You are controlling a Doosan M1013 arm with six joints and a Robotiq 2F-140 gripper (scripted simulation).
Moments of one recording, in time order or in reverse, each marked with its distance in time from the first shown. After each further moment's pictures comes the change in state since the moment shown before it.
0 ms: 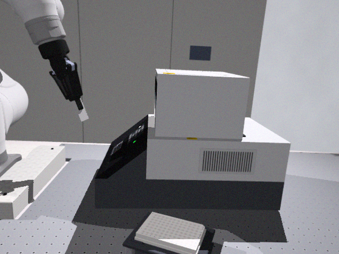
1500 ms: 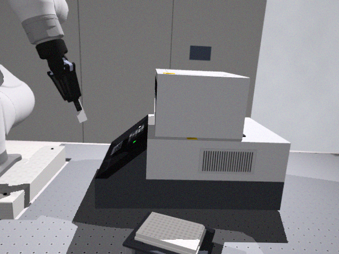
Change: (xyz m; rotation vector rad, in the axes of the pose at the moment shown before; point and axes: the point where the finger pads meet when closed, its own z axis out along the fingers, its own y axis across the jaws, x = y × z) arm -0.012 0.012 0.000 -0.002 -0.002 0.000
